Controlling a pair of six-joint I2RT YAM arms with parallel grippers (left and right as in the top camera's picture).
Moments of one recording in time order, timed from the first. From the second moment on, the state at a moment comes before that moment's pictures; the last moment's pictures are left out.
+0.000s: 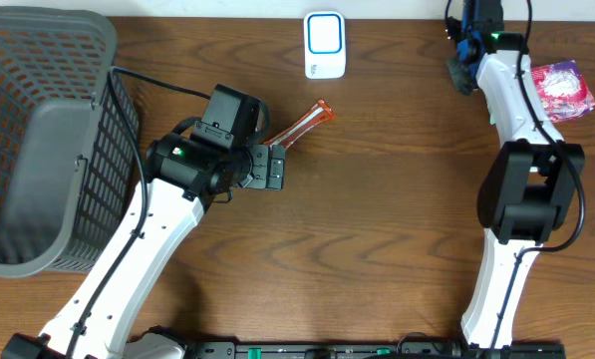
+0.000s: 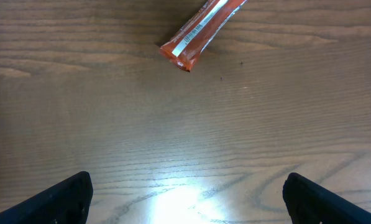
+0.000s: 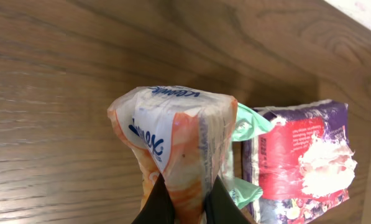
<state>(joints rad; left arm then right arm) -0.43 1.42 1.32 -1.00 0.01 -0.30 -0.03 2.31 2.04 -0.80 0.37 -0.36</state>
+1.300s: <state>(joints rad) -0.43 1.42 1.32 -1.00 0.01 -0.30 0.30 2.02 2.04 -1.08 -0.46 -0.20</state>
